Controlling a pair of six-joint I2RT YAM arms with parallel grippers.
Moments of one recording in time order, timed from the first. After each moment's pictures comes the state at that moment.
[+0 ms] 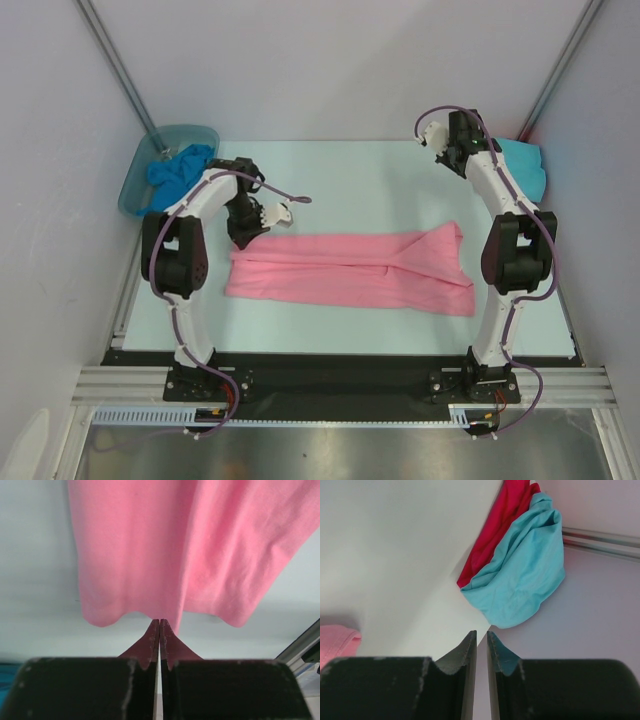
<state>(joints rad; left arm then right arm) -0.20 1.97 1.61 -1.26 0.16 1.16 0.08 2.01 1.82 -0.64 0.31 -0.92</state>
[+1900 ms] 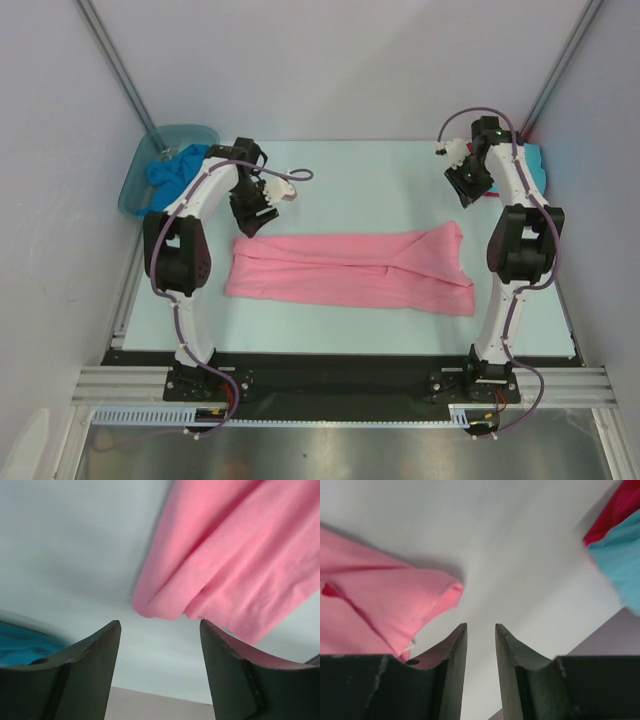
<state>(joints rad) -0.21 2.03 1.78 -1.22 0.14 0.98 -0.02 2.11 1.98 -1.09 -0.03 -0.69</state>
